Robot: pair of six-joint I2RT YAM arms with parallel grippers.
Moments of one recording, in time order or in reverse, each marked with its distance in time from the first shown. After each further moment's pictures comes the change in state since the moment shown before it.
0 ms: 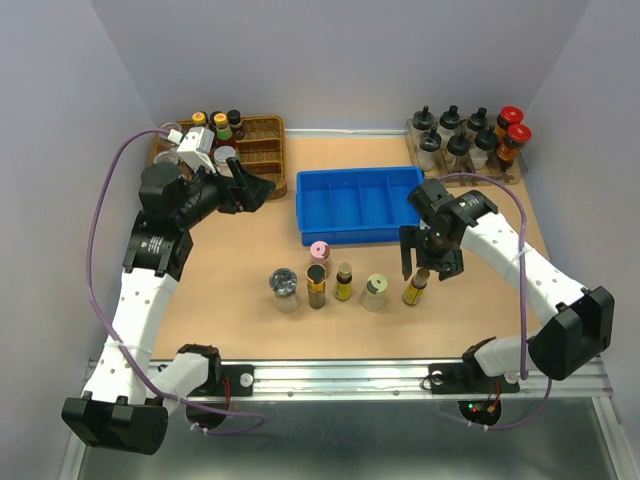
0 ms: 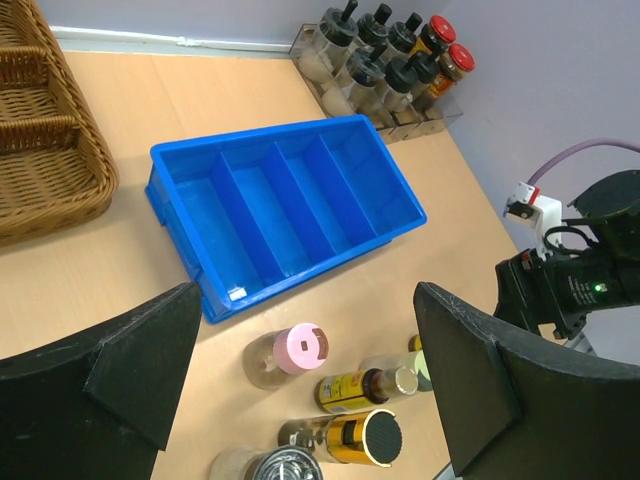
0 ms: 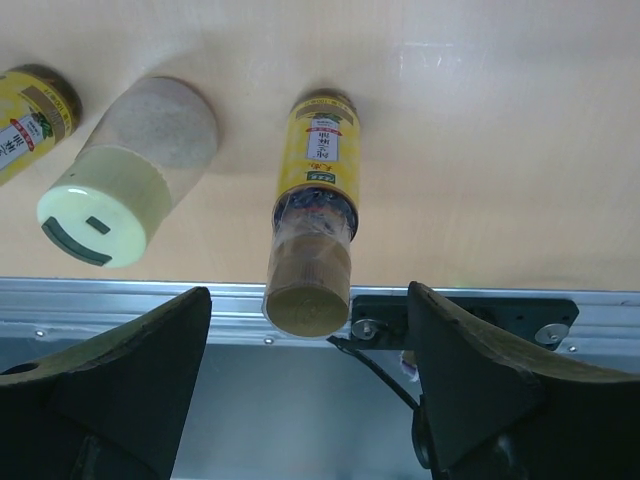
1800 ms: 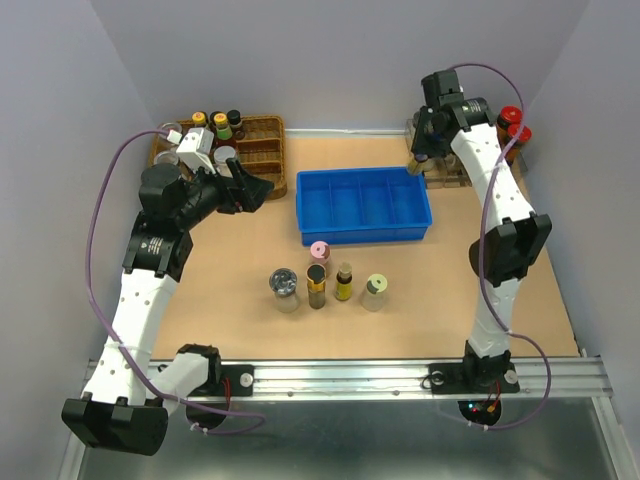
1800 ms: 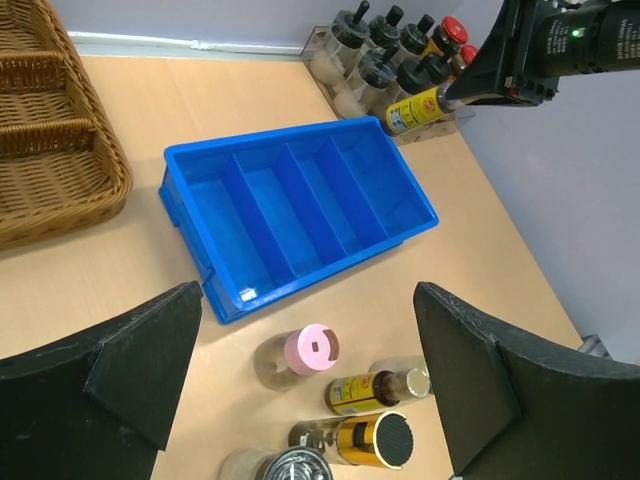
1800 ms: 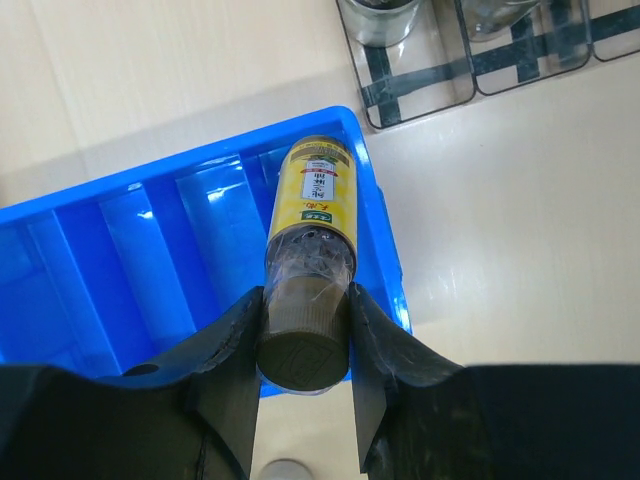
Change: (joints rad) left arm 0.000 -0.005 -0.005 -0.002 -0.023 0.020; right arm -0.240 0.658 1.021 0.133 0.189 -0.091
